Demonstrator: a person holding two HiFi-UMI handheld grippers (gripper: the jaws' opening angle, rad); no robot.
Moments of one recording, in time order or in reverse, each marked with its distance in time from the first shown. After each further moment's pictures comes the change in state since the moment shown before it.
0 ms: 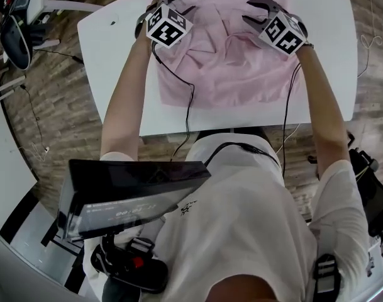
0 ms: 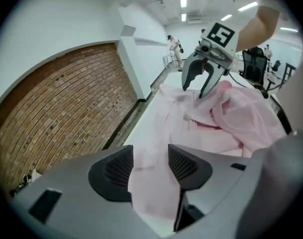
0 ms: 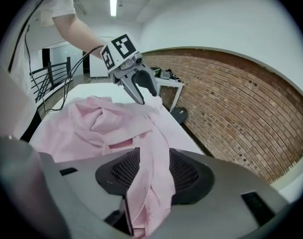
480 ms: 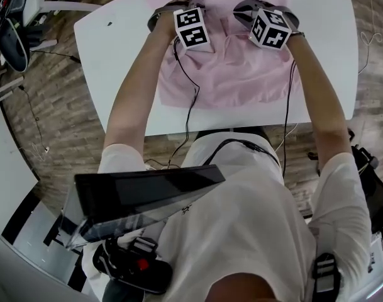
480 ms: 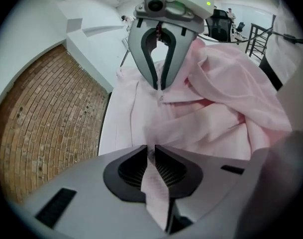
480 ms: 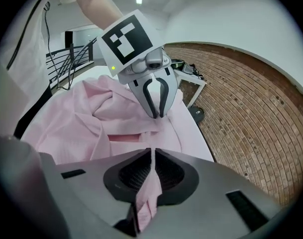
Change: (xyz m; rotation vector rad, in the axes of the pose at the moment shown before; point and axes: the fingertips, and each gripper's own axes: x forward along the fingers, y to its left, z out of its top) left arm 0.057 -0.058 -0.010 0.417 0.214 -0.155; right arm 0.041 0.024 -0.006 -0.228 0.084 0.141
